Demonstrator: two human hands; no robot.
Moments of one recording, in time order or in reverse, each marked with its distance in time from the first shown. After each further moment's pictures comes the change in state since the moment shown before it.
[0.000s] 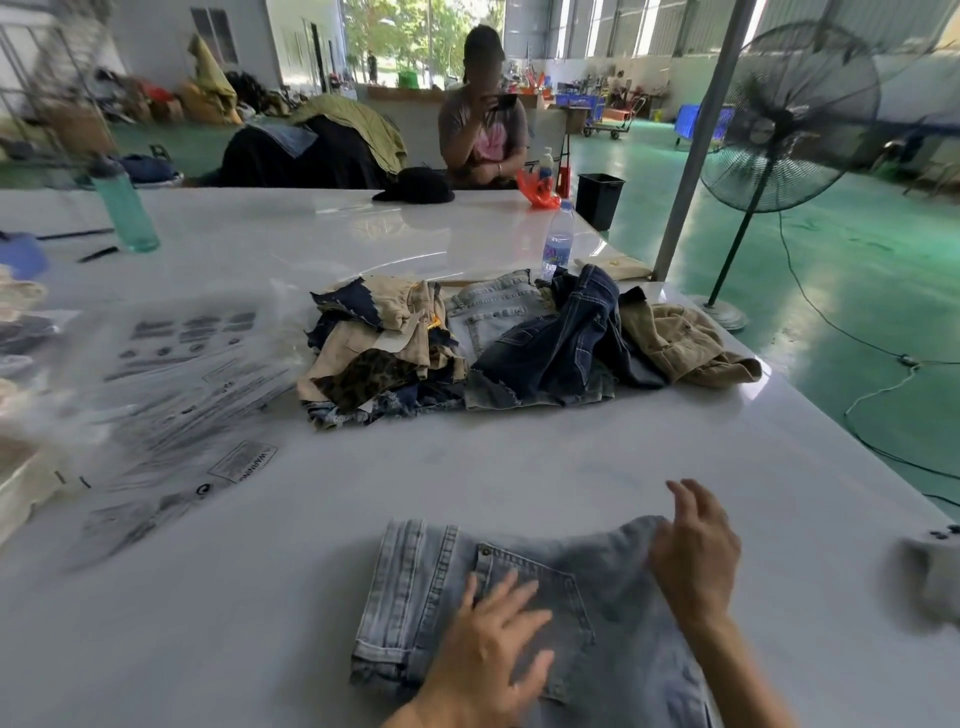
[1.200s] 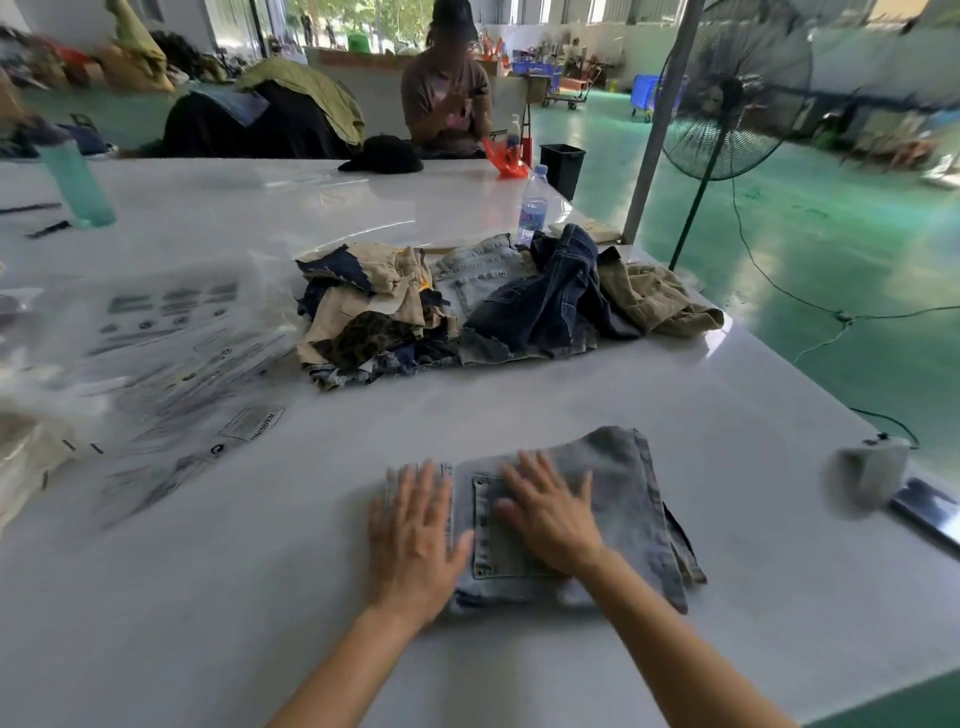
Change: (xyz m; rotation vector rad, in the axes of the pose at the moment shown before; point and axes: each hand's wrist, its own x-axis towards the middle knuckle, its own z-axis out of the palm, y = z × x) left_hand -0.042 -0.053 -0.031 0.012 -0.155 -0.425; right_hand -0.079 -0.086 0.037 -0.174 -0.721 -0.374
